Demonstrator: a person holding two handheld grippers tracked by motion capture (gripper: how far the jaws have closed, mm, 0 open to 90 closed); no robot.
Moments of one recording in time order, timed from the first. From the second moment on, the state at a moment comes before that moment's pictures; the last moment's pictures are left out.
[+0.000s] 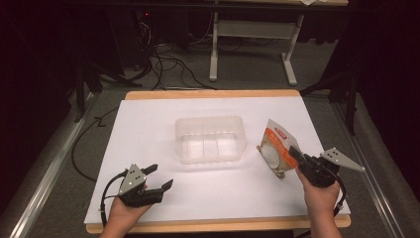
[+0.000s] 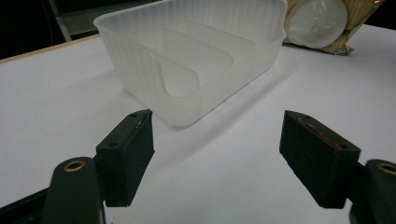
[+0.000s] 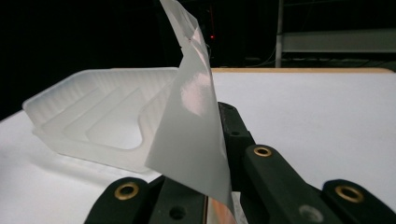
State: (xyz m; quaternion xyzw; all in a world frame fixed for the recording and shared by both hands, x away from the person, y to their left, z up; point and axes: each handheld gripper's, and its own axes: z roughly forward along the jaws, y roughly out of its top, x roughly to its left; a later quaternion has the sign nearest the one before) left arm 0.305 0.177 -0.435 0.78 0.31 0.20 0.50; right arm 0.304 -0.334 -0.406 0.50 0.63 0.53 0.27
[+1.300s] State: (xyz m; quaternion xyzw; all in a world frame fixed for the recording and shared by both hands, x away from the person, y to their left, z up) left arm 0.307 0.181 -0.433 0.78 0.32 0.20 0.50; right arm 0.284 -0.325 -0.381 0.49 0.58 0.58 0.31
